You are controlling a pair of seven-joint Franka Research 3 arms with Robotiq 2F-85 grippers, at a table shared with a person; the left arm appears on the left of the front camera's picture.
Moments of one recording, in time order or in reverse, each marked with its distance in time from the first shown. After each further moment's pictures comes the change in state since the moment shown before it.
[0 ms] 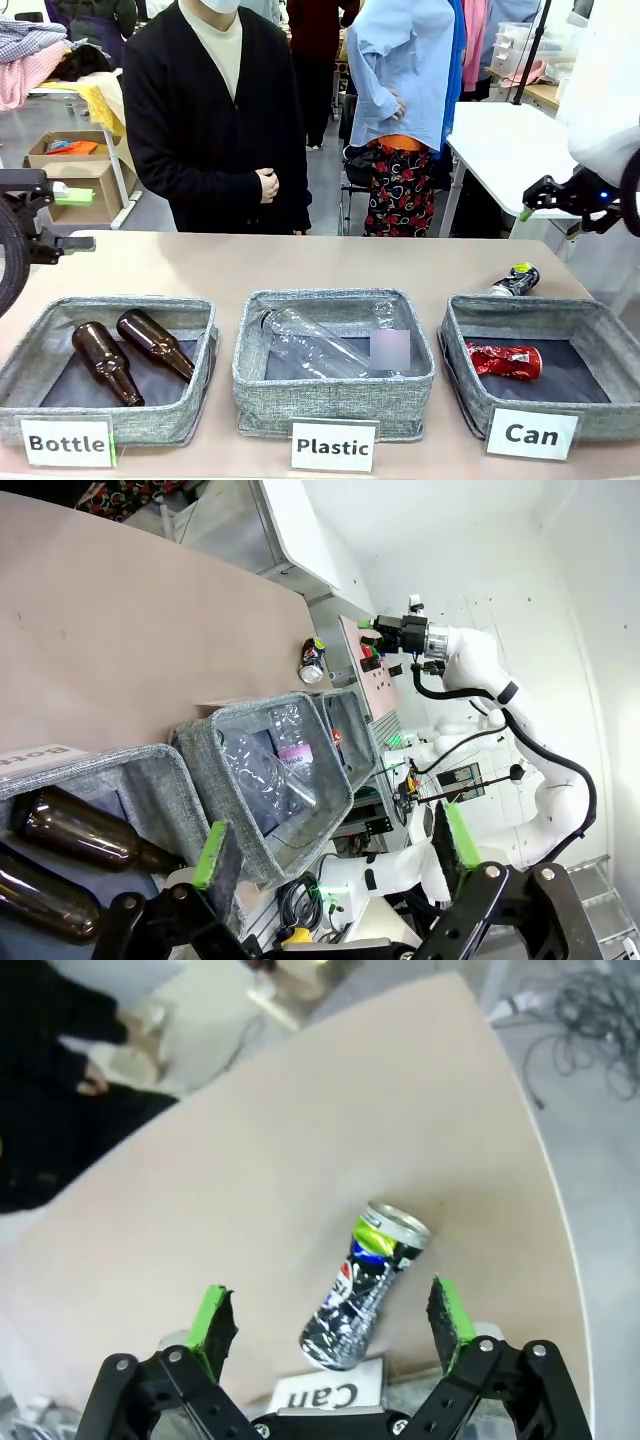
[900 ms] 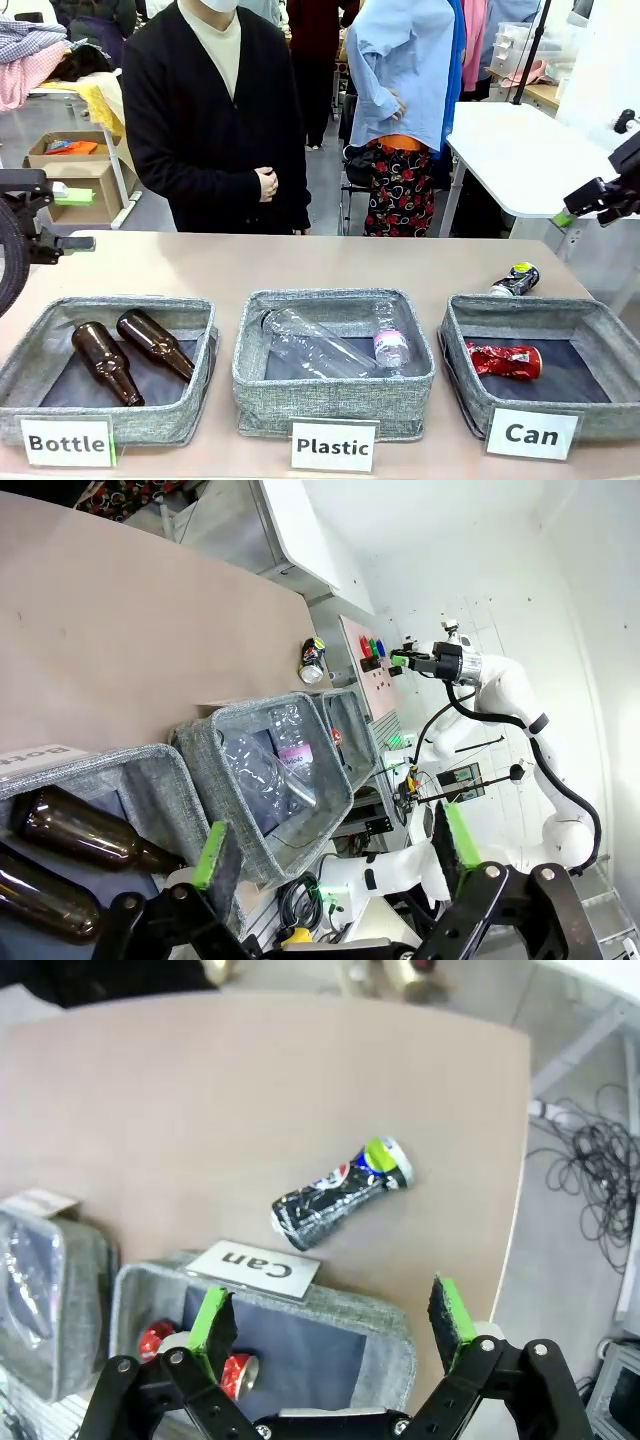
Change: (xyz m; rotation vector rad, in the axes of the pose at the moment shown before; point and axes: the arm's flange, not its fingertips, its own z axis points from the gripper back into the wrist) left arm 0.000 0.000 0.000 0.000 0.000 0.000; right arm -0.048 -0.028 0.089 0.090 0.008 0.598
